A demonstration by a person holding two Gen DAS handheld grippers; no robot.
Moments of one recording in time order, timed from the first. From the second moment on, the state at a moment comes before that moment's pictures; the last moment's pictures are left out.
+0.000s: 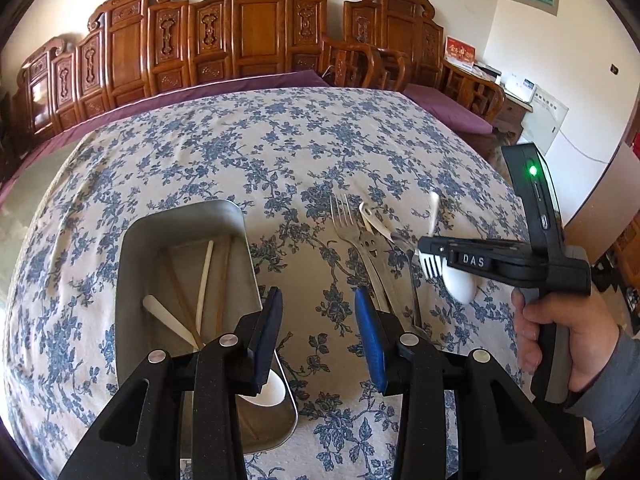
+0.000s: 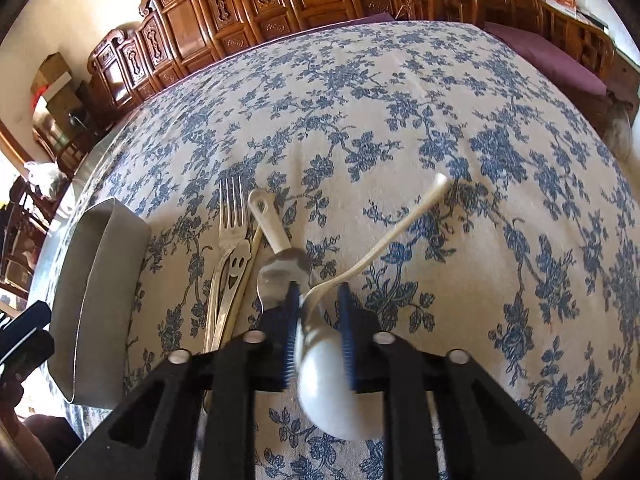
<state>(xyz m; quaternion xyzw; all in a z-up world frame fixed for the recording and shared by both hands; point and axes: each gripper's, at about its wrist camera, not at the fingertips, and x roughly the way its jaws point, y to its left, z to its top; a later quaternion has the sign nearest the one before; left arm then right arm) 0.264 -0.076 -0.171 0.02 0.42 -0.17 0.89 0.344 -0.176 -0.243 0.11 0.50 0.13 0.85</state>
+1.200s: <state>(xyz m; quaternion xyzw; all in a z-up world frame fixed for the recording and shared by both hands) 0.273 -0.176 -0.196 0.09 0.46 -0.23 0.85 0.246 -0.268 -0.200 0.07 0.44 0.16 0.88</state>
